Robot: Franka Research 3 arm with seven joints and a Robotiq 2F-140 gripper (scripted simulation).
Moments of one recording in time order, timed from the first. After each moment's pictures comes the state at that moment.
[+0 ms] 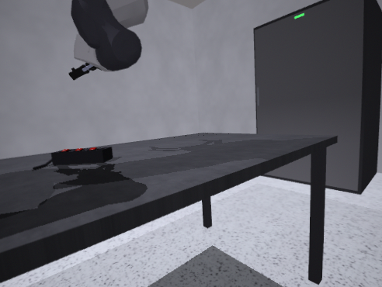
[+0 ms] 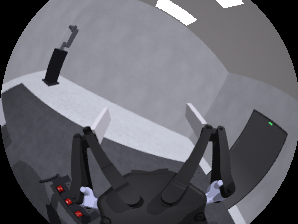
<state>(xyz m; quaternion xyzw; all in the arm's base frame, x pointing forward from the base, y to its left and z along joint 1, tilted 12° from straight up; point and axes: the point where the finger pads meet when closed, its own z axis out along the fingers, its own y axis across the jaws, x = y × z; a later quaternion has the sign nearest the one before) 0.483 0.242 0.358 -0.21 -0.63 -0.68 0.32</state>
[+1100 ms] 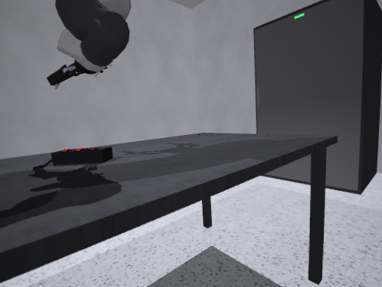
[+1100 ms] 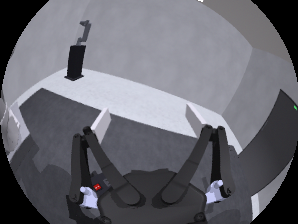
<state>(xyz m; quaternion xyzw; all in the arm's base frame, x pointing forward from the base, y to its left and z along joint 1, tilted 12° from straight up) 0.432 0.252 0.290 -0.30 -0.70 -0.54 0.36</state>
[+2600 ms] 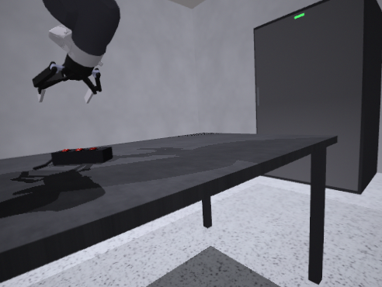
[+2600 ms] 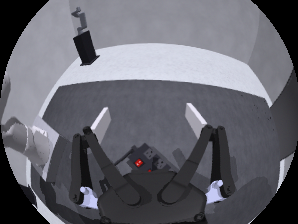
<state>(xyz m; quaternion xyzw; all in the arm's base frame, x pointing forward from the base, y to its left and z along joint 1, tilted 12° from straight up) 0.410 0.220 0.210 -0.48 -0.73 -0.35 0.34</state>
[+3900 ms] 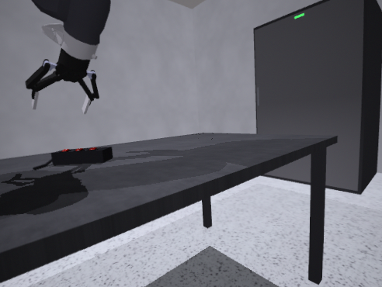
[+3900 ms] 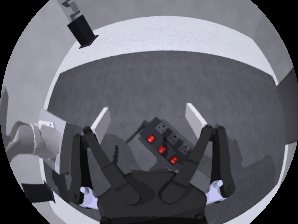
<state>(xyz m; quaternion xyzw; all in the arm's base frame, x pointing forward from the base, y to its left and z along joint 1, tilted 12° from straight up) 0.402 0.184 0.175 -0.56 -0.74 -0.25 0.27</state>
